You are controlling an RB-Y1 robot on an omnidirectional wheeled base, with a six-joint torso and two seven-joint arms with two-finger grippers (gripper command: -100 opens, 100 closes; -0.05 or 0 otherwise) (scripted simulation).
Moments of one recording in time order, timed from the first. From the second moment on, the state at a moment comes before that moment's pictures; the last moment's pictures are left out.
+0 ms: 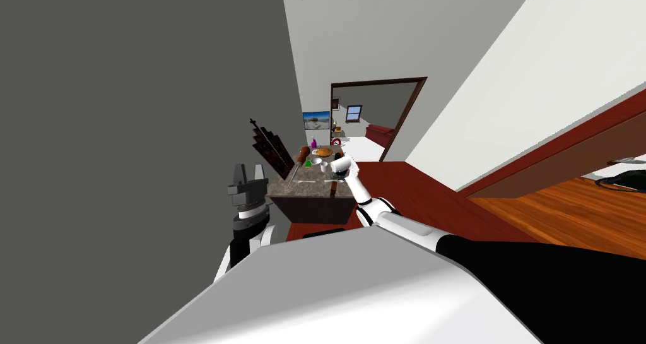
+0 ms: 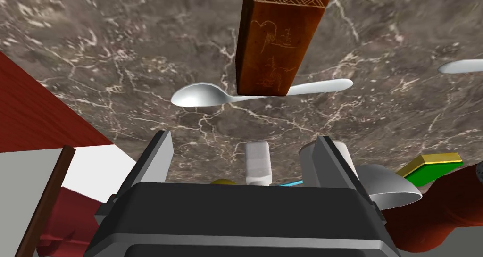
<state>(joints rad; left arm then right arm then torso) 0.48 0.01 -0.07 -2.31 -0.08 -0.65 0.10 -0.62 -0.12 0.11 -1.58 -0.05 1.78 0.98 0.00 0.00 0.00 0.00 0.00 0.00</state>
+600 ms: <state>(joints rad) 0.48 0.01 -0.07 -2.31 -0.08 -0.65 0.10 -0.62 -0.08 0.14 -1.50 -0.07 1.87 0.98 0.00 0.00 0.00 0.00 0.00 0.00</state>
